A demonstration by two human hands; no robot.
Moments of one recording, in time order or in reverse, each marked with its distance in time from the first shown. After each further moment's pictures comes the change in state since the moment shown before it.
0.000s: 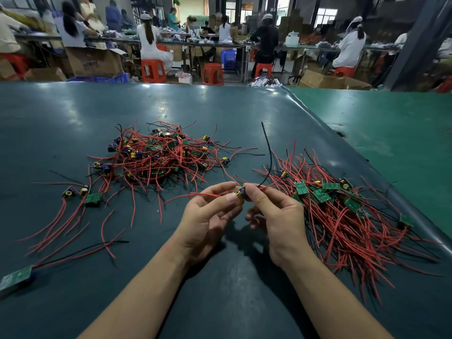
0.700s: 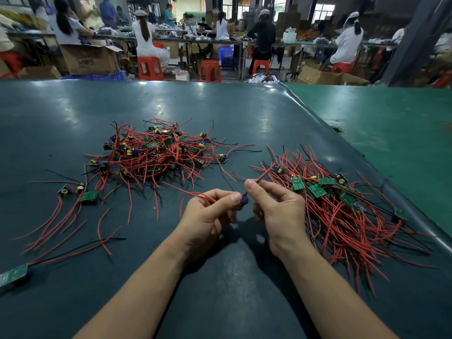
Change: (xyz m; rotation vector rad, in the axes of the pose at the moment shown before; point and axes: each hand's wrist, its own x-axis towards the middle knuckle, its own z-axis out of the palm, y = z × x) left_hand 0.000 -0.005 0.002 0.223 -0.016 -0.015; right_hand 0.009 0.005 -0.003 0.016 0.137 -0.015
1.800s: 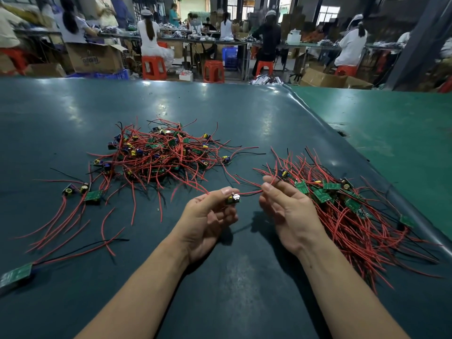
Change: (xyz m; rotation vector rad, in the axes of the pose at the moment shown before) left_hand 0.002 0.007 -0.007 -0.138 0.072 -0.112; right_hand 0.018 -0.014 -0.014 0.245 -0.030 0.283
